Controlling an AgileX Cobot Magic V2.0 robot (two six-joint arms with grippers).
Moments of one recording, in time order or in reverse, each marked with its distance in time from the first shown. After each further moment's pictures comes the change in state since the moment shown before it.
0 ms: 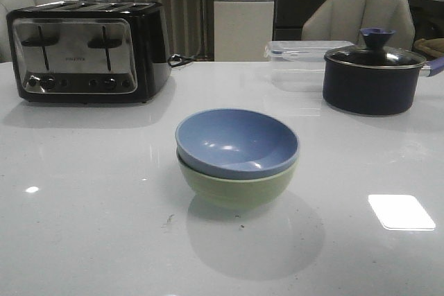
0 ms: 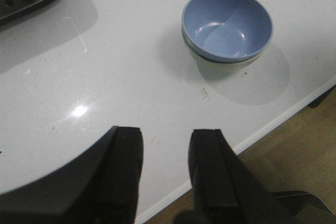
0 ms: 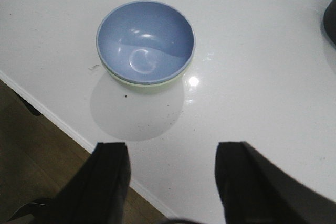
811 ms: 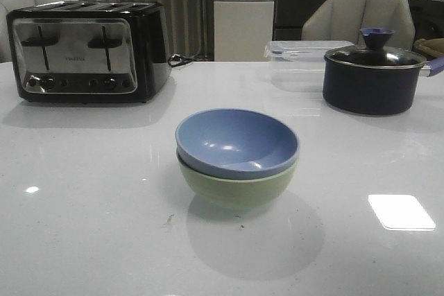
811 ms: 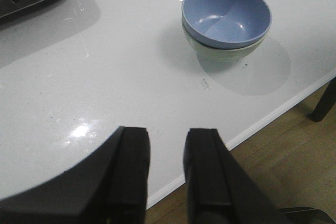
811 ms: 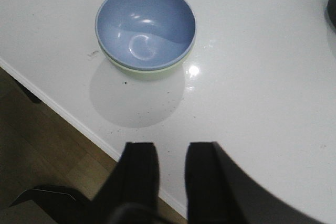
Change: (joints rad) left arm 0.000 -0.213 0.195 0.002 -0.068 0.000; right arm 0.000 0.000 0.000 -0.006 0.040 0.000
